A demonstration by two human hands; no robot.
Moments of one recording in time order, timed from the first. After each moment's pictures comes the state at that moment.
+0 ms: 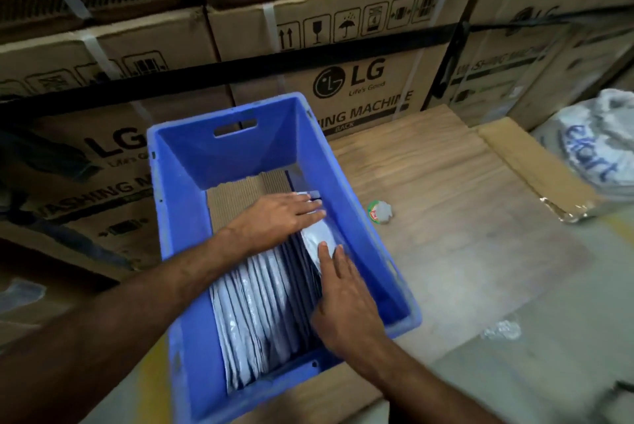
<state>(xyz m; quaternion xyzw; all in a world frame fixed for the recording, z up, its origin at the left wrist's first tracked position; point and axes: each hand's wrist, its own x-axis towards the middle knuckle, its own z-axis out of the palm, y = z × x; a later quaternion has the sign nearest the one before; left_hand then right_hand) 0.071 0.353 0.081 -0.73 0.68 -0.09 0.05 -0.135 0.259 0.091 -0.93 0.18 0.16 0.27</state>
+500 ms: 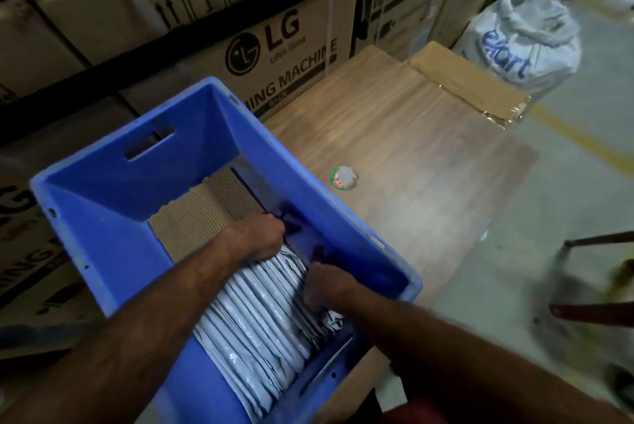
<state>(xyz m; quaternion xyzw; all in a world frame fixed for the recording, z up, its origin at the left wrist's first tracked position) 0.092 0.298 0.016 -0.74 0.59 0.24 0.19 -0.078 0.251 0.042 -0.79 0.35 0.37 0.34</state>
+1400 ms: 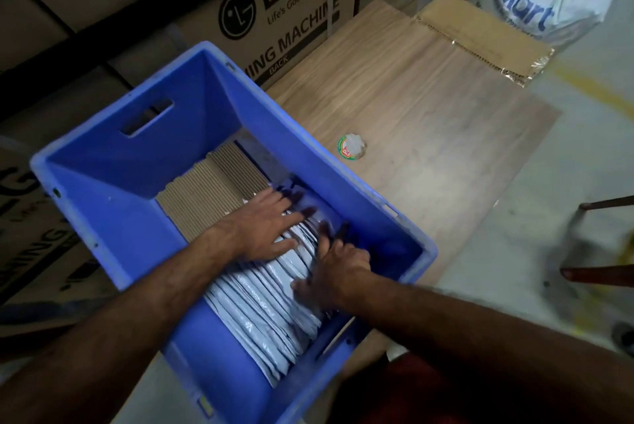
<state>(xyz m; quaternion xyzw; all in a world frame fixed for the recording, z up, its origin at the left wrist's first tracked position) 0.089 0.343 0.017 -0.65 0.73 0.18 0.11 -0.092 0.277 0.058 -0.86 0.29 0.39 0.16</state>
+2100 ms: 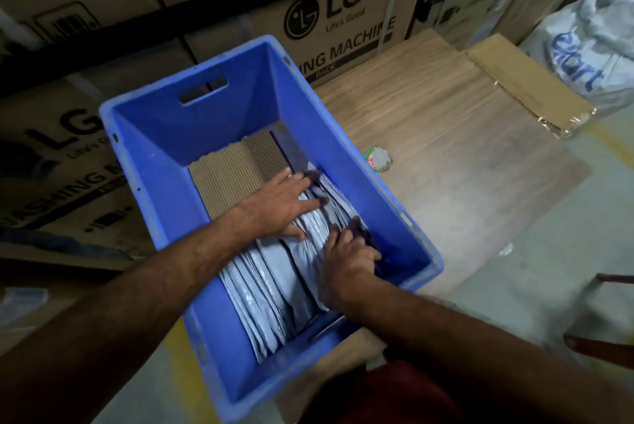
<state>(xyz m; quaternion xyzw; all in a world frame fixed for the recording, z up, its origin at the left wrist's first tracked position) 0.074 0.346 0.036 -0.73 0.65 0.15 0.16 -0.091 0.284 0.048 -0.88 0.23 0.41 0.01</state>
